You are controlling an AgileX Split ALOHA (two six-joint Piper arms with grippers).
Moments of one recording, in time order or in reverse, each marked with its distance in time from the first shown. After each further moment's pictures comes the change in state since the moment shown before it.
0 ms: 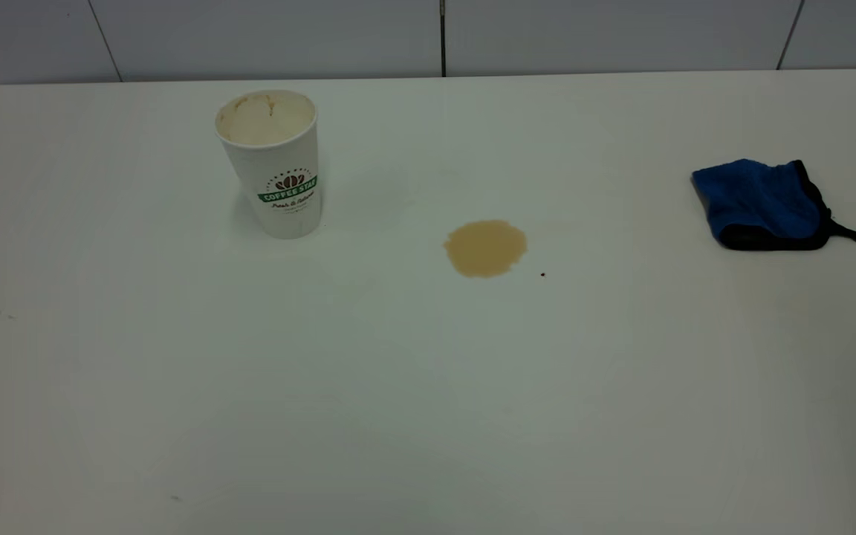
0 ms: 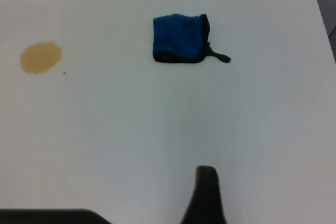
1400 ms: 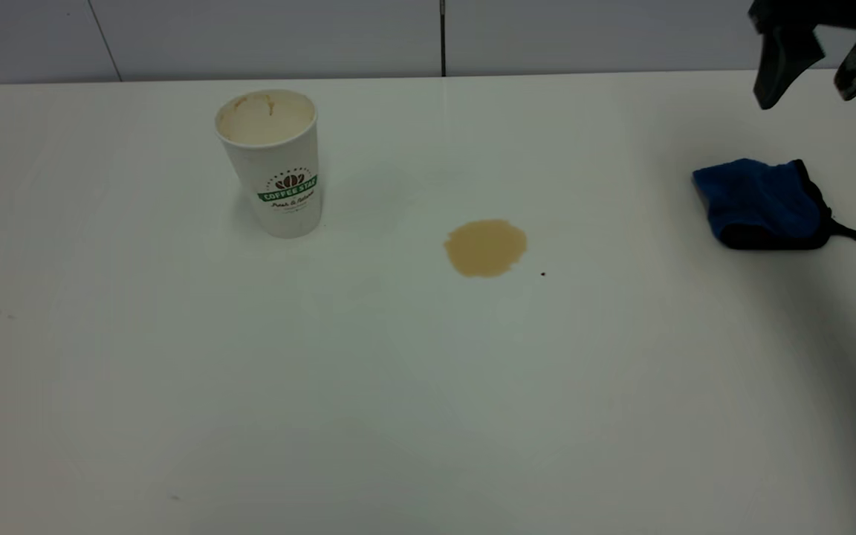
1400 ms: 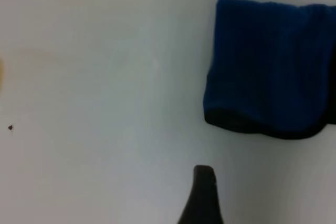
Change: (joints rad) left arm 0.000 0.000 0.000 0.000 0.000 0.000; right arm 0.073 1.761 -0.746 0.051 -0.480 -0.068
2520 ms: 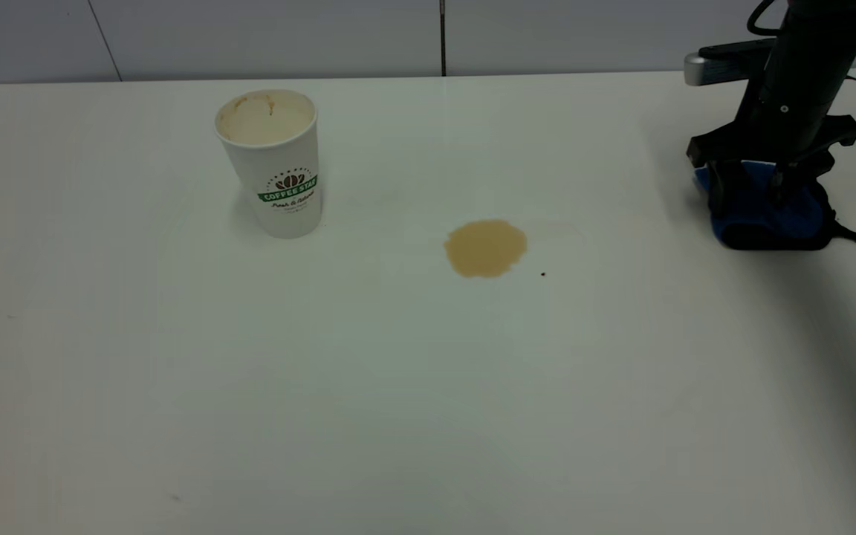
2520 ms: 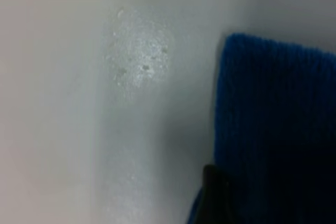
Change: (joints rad) left arm 0.000 0.000 0.000 0.000 0.000 -0.001; right arm -0.022 0.531 -0.495 -0.070 0.106 0.015
